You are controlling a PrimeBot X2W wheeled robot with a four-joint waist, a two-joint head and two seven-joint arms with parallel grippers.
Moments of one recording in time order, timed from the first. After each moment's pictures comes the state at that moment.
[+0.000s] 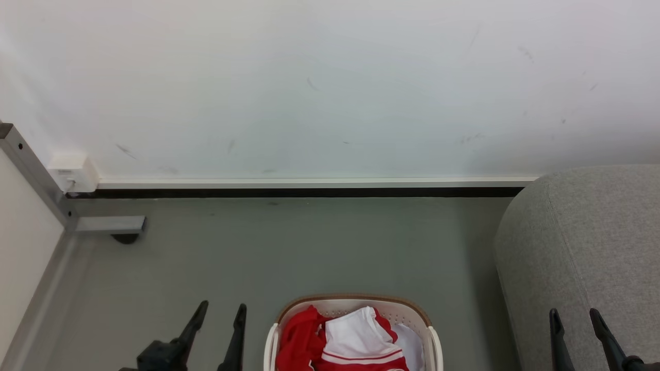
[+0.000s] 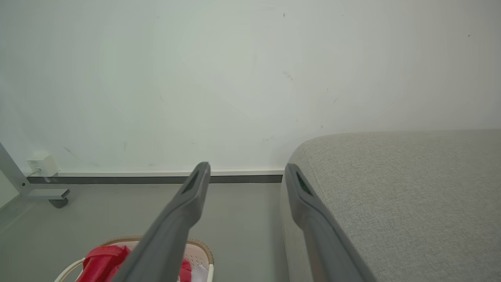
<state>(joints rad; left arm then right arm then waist) -0.04 0.05 -0.08 0.28 -0.10 -0.10 -0.26 0.04 -0.05 -0.06 0.24 0.18 0.13 -0.26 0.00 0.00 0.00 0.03</state>
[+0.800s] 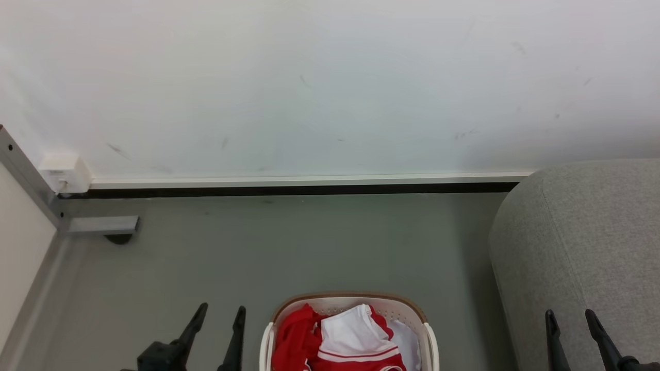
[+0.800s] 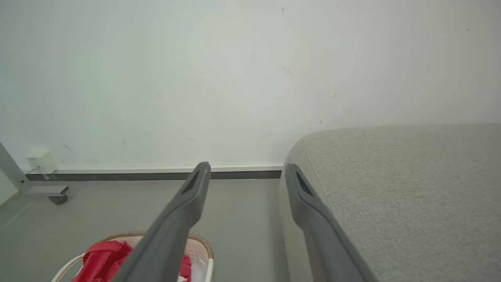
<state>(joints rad) -0.04 0.05 -0.07 0.30 -0.09 -0.11 -0.26 0.04 -0.05 -0.05 0.25 0.19 0.13 -0.26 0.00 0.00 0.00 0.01</state>
